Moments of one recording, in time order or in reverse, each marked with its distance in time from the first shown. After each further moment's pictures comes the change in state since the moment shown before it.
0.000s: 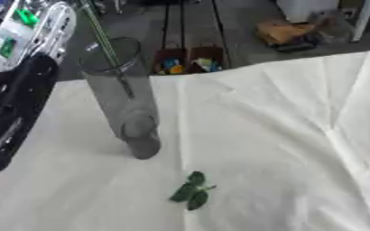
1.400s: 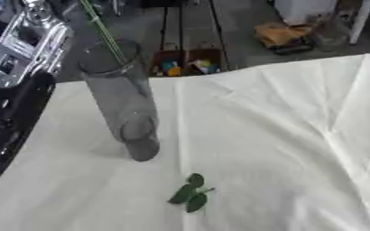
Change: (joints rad) left arm 0.037 0.003 -0.014 0.001 -0.153 0.085 -0.085; right arm 0.000 0.000 -0.005 0.000 -0.004 0.007 -0.006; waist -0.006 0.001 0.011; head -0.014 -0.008
